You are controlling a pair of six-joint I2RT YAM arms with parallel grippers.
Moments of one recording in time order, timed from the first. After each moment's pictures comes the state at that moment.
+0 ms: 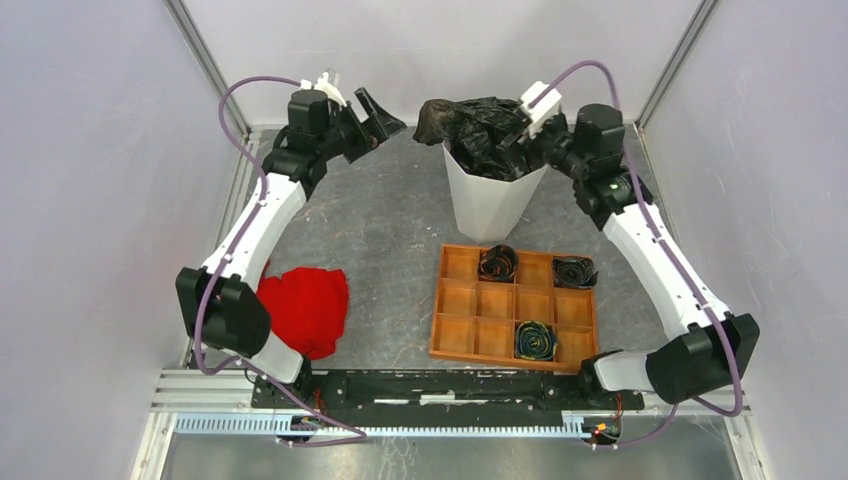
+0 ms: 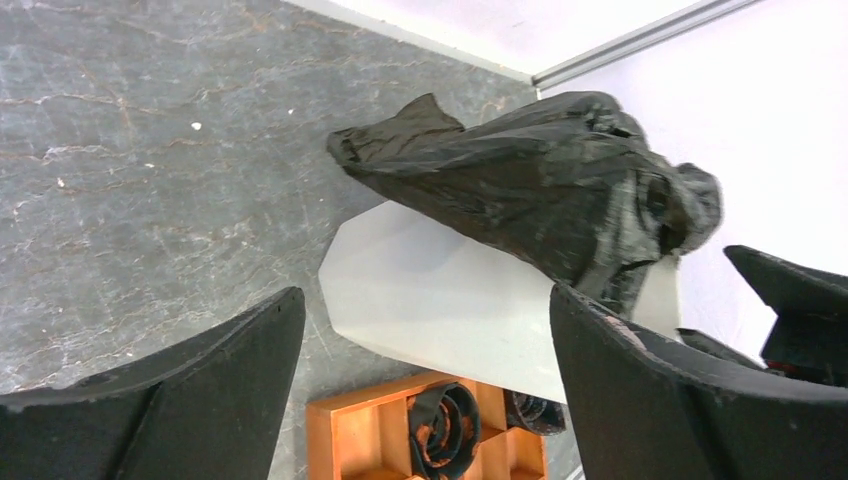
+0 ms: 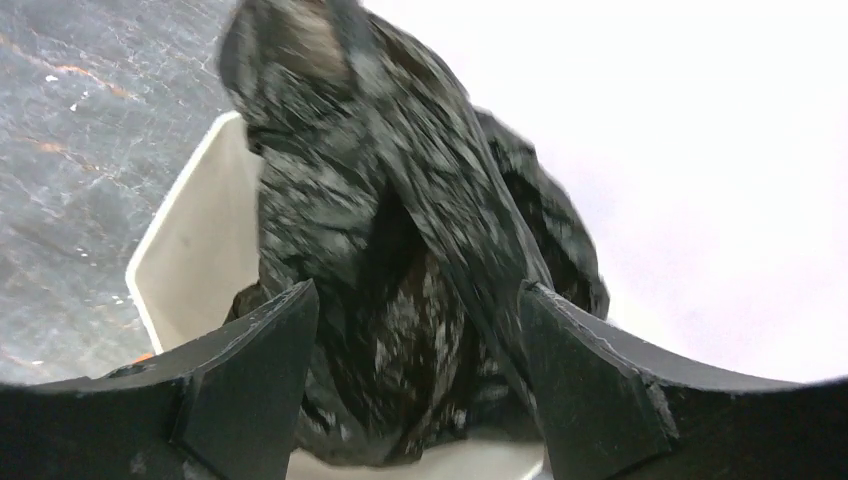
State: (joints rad) left arm -0.26 1.58 1.50 -0.29 0.30 -0.72; right arm 0.25 1.34 1.34 -0.21 -0.35 -0.34
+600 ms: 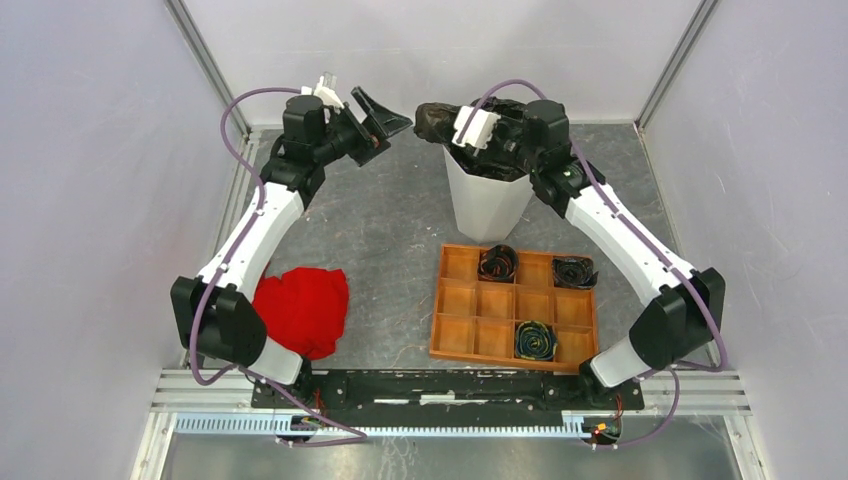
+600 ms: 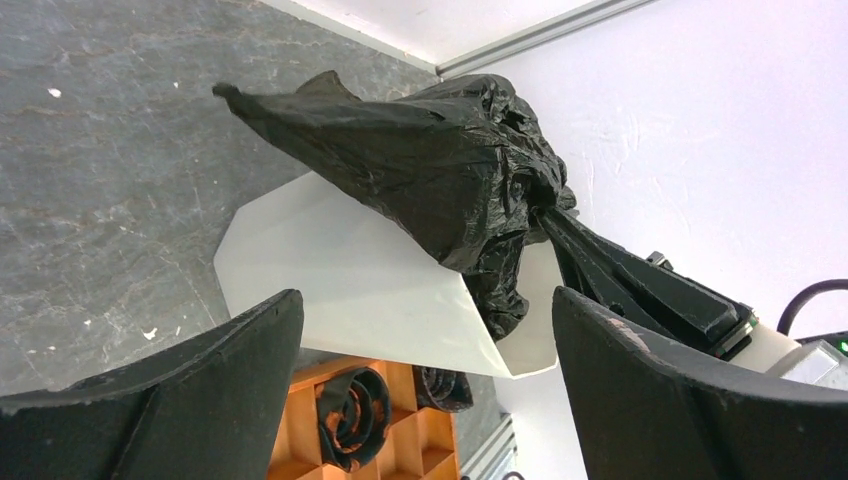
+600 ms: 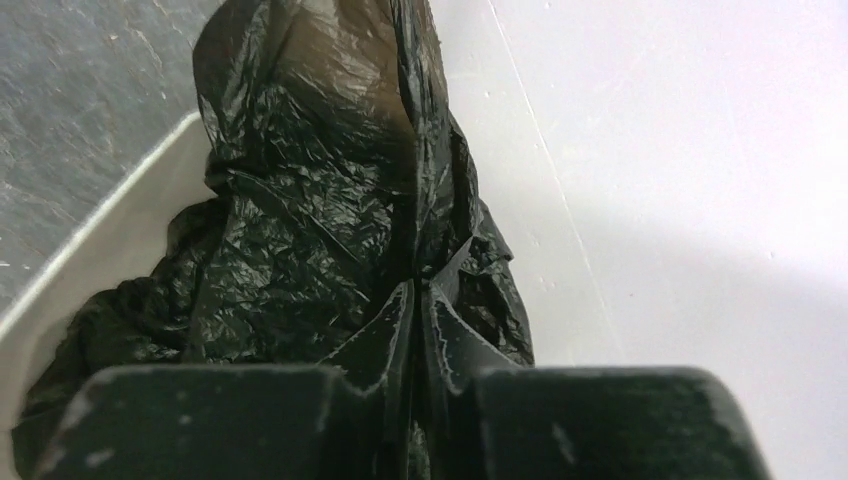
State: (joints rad) left arm -0.26 1.51 1.43 -0.17 0.42 -0.89; right arm 0.45 1.52 1.43 -0.15 -0.17 -0.91
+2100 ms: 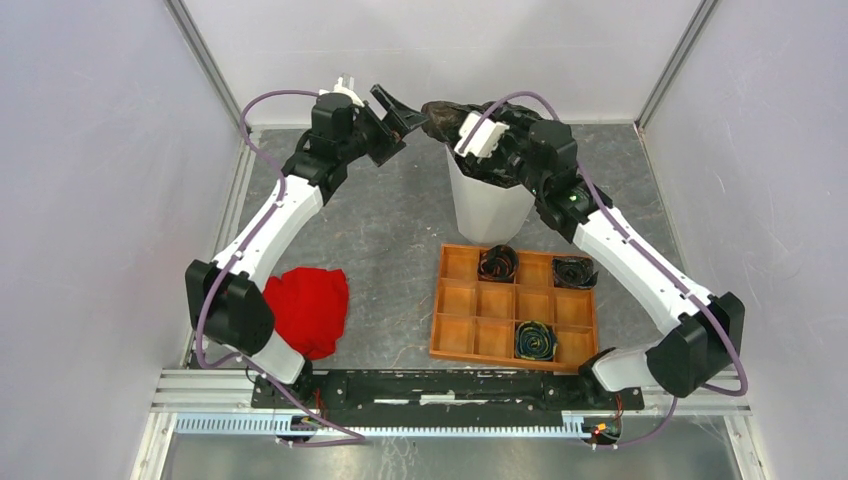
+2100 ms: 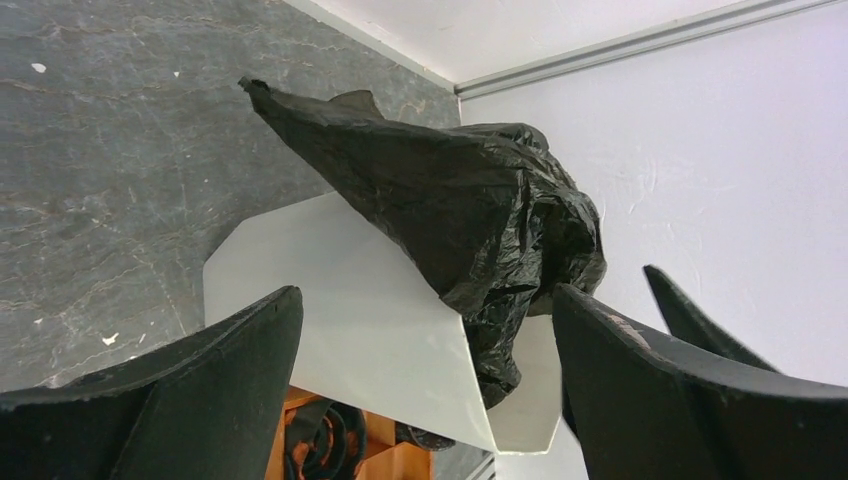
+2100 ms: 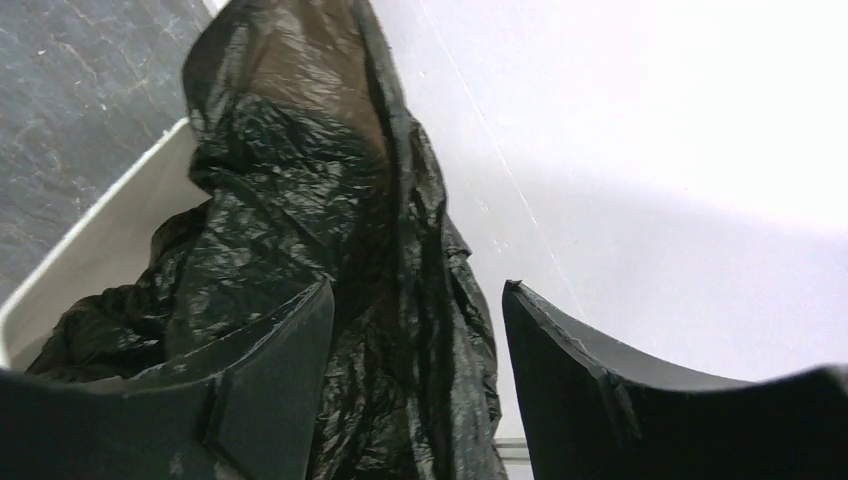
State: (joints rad) left arm -0.37 1.59 1.50 -0.18 0.23 -0.99; right arm 0.53 1.38 1.28 -0.04 0.05 -0.88
